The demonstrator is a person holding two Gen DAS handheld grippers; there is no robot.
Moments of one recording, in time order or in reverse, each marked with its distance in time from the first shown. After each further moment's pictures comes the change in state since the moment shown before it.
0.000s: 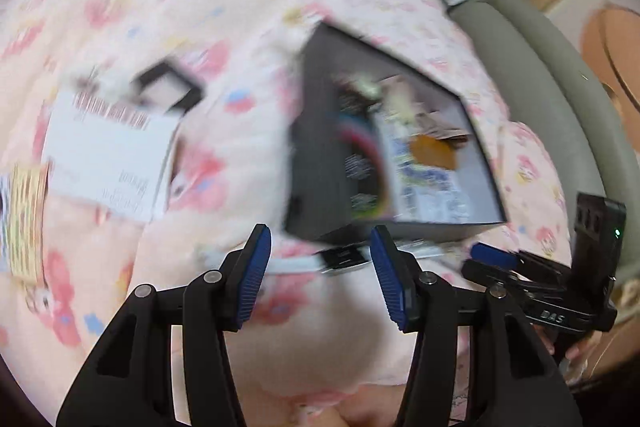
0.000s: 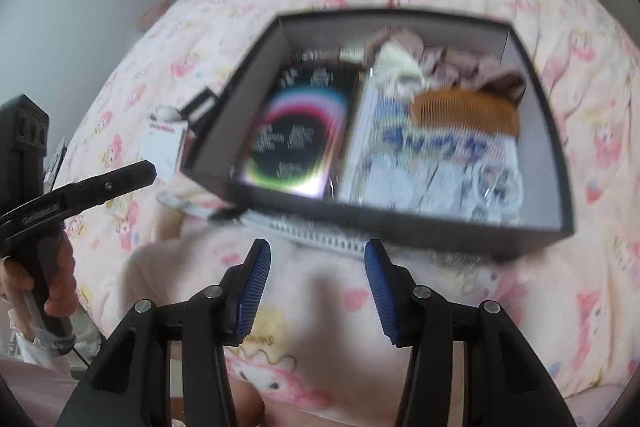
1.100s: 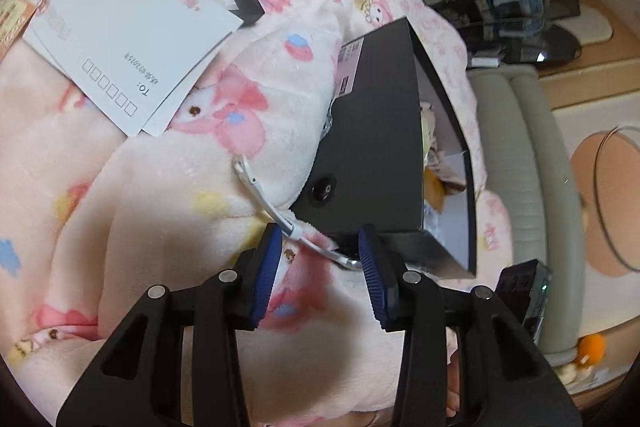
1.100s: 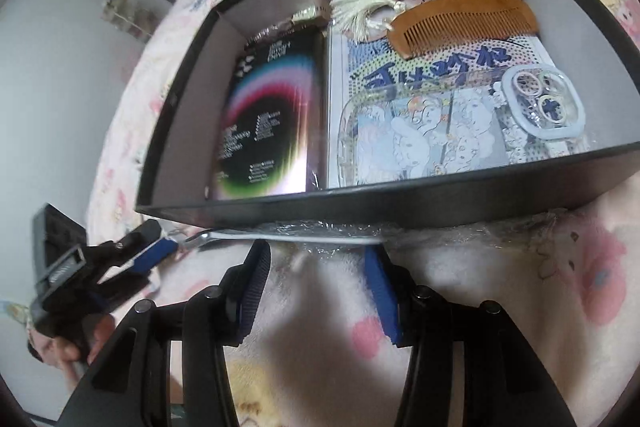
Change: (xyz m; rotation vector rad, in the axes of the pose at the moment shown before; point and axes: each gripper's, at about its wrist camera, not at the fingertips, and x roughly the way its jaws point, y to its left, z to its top) left arm 0.021 0.061 -0.046 -0.389 -0.020 -0.225; right arm 0.041 -0.030 -0.022 0.296 0.003 0.156
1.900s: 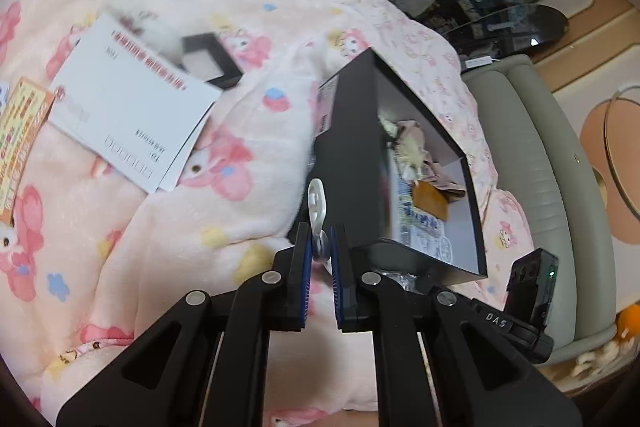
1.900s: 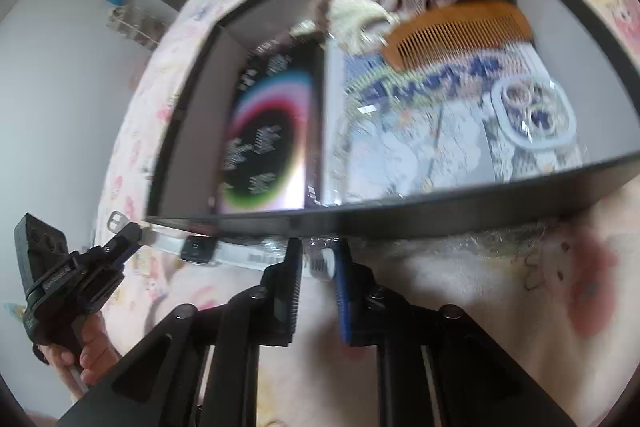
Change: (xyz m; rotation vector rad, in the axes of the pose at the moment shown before) left arm -0.030 -0.040 0.001 0.184 -0.115 0.101; right arm -0.012 -0.004 0.013 -0.014 -0.033 0.026
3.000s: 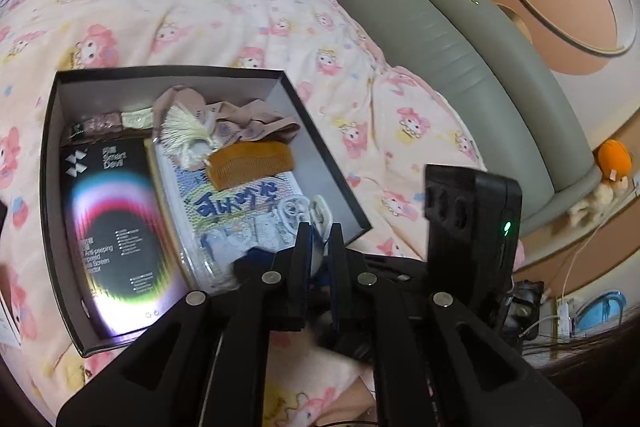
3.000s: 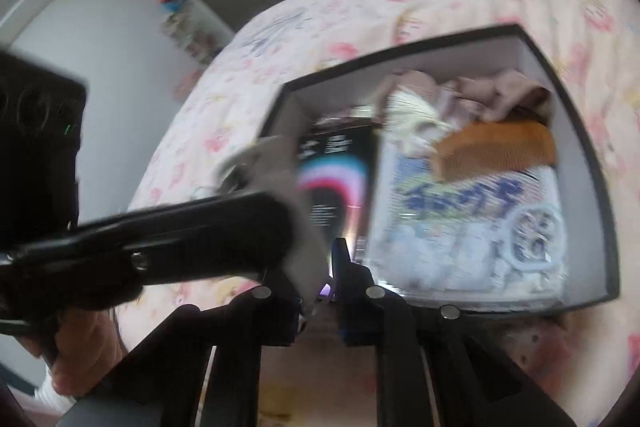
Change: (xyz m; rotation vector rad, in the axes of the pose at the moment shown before) left arm 0.080 -0.197 0.010 0.485 0.309 -0.253; right arm -0.030 0.012 0.044 -0.127 -0.128 0.095
